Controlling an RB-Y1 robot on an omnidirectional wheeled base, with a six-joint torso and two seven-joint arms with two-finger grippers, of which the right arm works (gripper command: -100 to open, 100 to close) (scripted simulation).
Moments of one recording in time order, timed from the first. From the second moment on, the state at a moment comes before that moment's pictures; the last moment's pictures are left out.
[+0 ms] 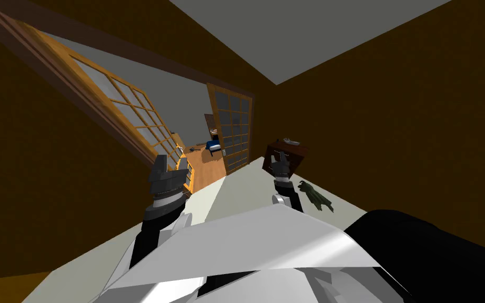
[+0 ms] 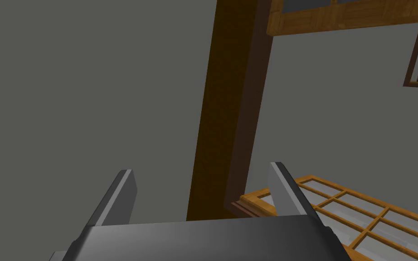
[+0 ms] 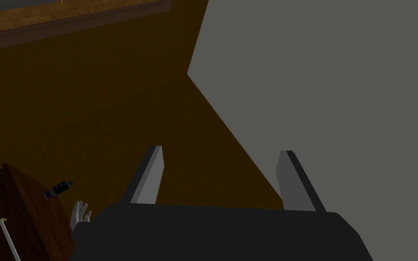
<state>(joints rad) 0.52 0.00 0.01 -2.27 -0.09 -0.52 -0.09</state>
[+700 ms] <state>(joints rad) 0.48 -0.04 0.03 -2.13 -0.17 -0.56 -0.18</state>
